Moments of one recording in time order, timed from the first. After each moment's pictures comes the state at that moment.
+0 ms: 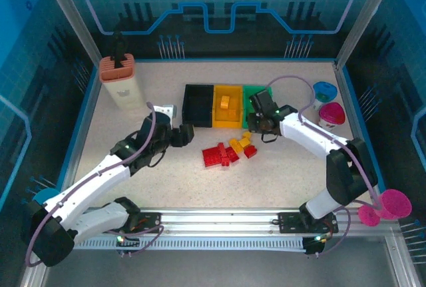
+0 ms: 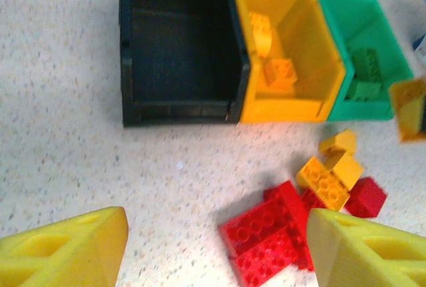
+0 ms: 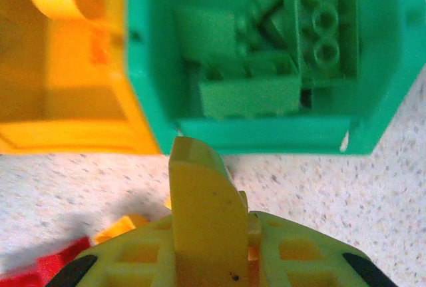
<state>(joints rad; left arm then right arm) -0.56 1.00 0.75 -0.41 -0.11 -0.53 0.49 1.55 1.13 -0.62 0.14 0.57</state>
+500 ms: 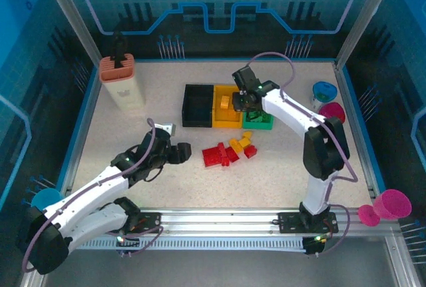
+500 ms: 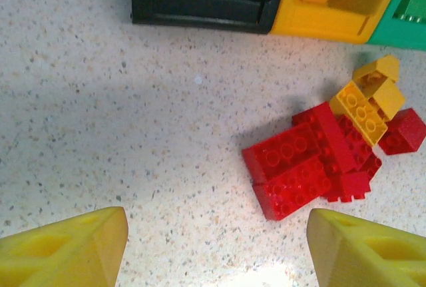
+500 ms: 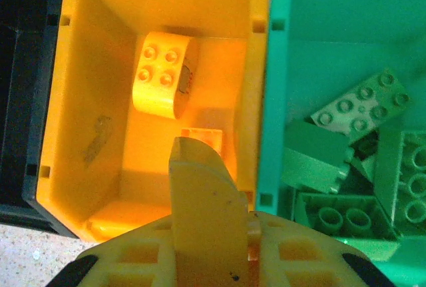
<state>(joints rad) -0.59 0.91 0.57 -0.43 -0.07 -0.60 0.51 1.87 1.56 -0.73 0.14 0.48</state>
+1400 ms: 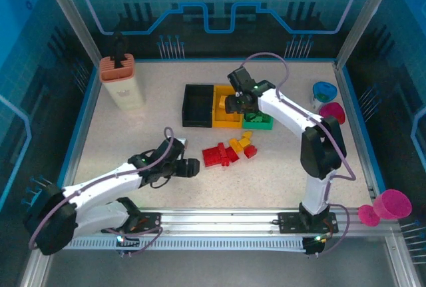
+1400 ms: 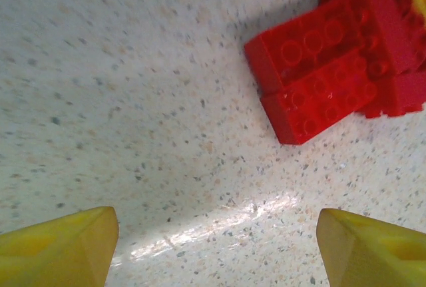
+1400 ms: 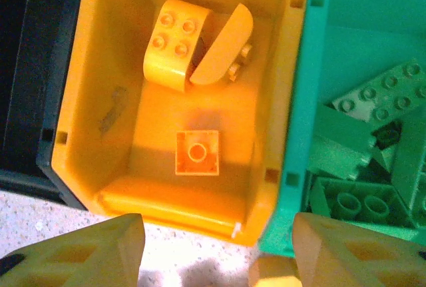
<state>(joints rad) -0.71 1.12 0.52 -0.40 0.01 -0.63 0.54 1.85 1.54 -0.76 0.13 0.44</state>
